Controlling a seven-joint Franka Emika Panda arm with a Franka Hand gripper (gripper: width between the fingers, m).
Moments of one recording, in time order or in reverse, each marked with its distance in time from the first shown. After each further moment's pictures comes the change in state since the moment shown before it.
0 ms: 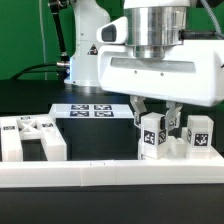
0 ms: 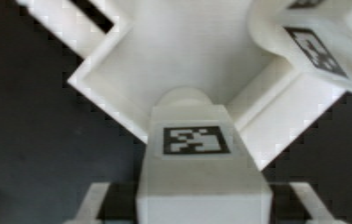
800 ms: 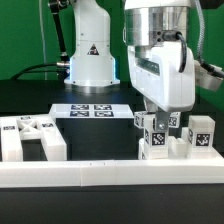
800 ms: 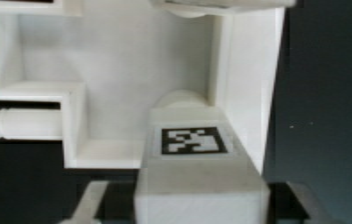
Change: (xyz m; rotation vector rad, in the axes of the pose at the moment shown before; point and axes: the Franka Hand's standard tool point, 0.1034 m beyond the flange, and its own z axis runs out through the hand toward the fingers) arm 0.000 -0.002 0.001 0.018 0.005 0.619
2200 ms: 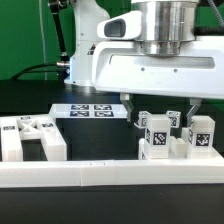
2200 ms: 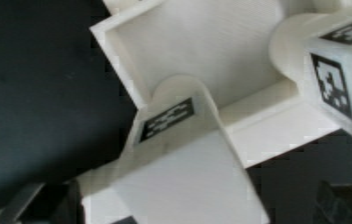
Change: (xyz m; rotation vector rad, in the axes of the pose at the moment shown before) arm -0.003 -0.006 -0.006 -0.040 0.030 -1.191
